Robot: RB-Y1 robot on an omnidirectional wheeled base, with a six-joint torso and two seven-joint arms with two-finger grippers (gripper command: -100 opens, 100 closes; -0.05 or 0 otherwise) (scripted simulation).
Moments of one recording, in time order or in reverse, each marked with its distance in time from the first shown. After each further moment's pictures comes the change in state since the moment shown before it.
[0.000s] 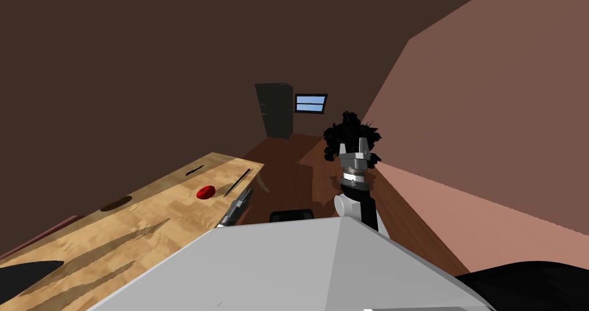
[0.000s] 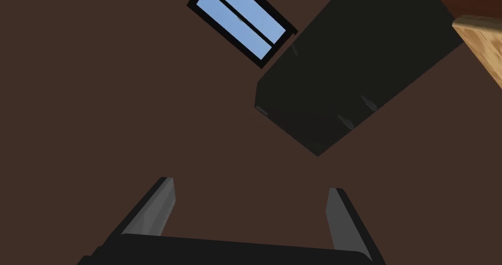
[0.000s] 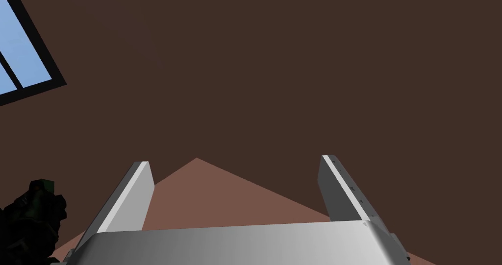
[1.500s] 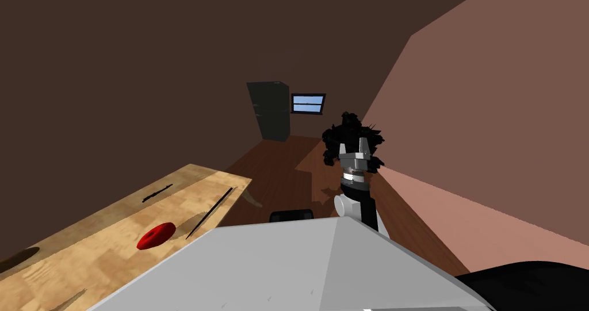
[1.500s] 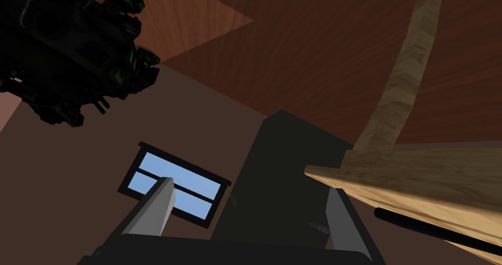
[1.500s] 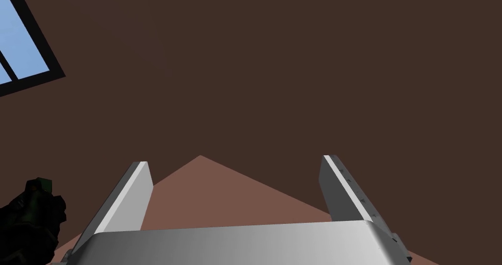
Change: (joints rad) left arm 0.134 0.220 -0.112 0.469 -0.004 -0.025 -0.213; right arm 0.000 0.000 0.000 0.000 0.000 0.000 0.000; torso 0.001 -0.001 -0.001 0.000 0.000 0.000
